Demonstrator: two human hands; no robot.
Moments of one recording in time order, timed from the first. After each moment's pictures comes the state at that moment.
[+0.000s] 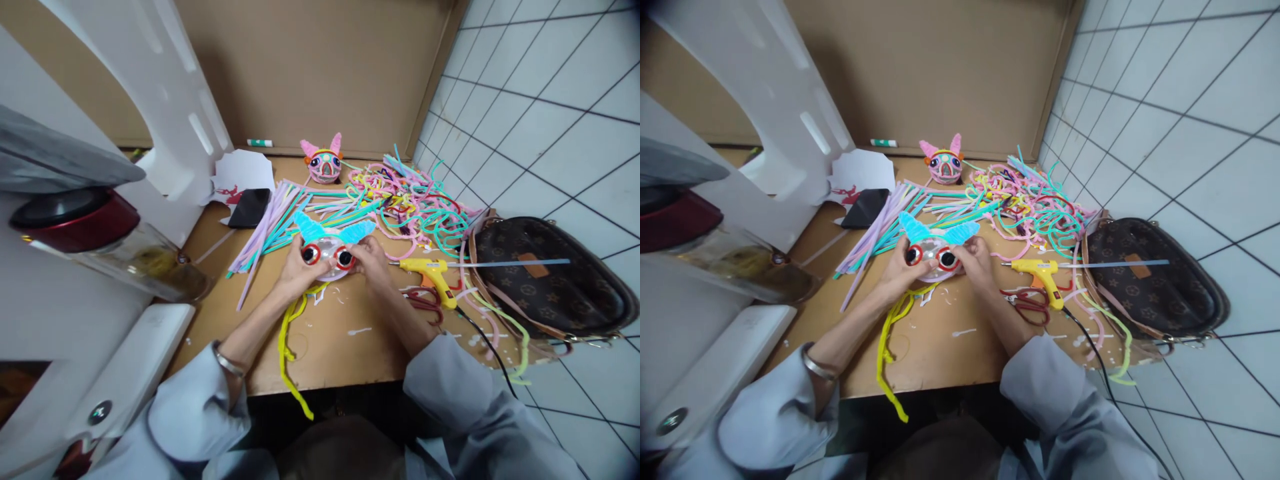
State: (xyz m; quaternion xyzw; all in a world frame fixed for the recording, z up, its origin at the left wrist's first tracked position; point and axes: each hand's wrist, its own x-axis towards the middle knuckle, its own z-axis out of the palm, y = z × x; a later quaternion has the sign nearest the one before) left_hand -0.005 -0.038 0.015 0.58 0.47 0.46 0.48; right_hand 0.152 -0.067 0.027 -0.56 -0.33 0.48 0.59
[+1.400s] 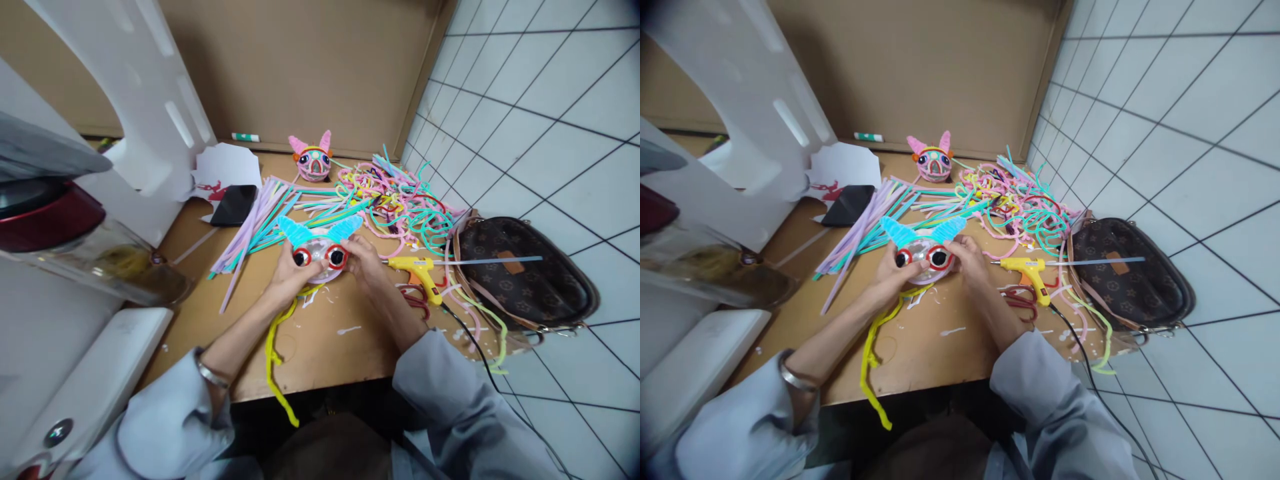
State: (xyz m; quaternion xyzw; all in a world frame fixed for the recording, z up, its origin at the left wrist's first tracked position) left_hand 0.004 -0.046 0.005 0.50 0.46 0.48 0.55; right_hand 0.160 -0.065 0.028 -0.50 -0.28 0.55 0.61
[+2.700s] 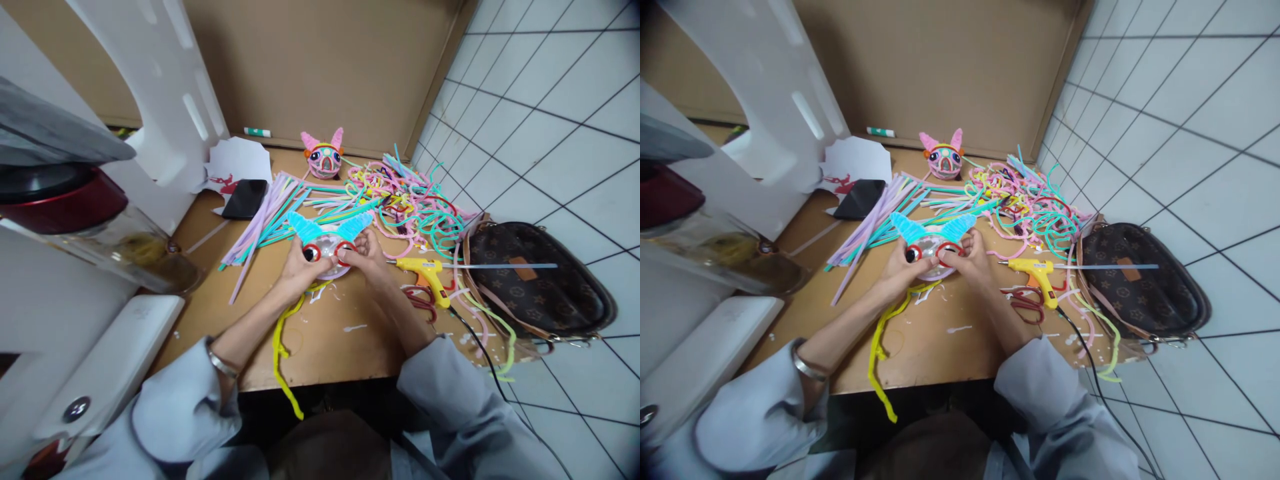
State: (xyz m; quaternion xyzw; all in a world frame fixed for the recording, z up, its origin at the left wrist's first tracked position) left_hand 0.005 -0.052 0.021 0.50 0.48 0.47 0.55; right_hand 0.156 -0.067 0.023 -0.52 -0.39 0.46 0.61
